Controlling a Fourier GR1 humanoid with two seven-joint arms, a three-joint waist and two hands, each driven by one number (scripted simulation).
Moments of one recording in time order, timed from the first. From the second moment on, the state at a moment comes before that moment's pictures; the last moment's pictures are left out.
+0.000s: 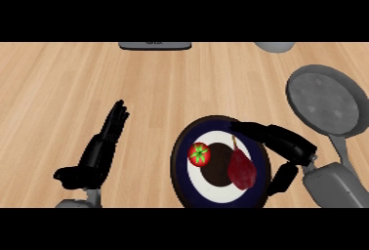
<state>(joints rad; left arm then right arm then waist) -0.02 0.08 -0.17 -1.57 0.03 0.06 -0.11 -0.29 -0.45 0.37 -1.34 0.48 0.41 -0.35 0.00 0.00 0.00</state>
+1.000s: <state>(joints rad) -0.01 0.05 -0.13 -1.60 0.00 0.02 -0.09 -0.35 -0.24 0.29 -1.10 0.70 0.39 -0.42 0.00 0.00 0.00</state>
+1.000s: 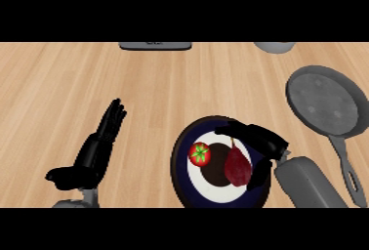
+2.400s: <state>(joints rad) 0.00 0.04 -0.12 -1.61 -0.02 0.02 -0.08 -0.46 -0.14 -0.02 -1.04 0.96 -0.13 0.09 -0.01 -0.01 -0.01</state>
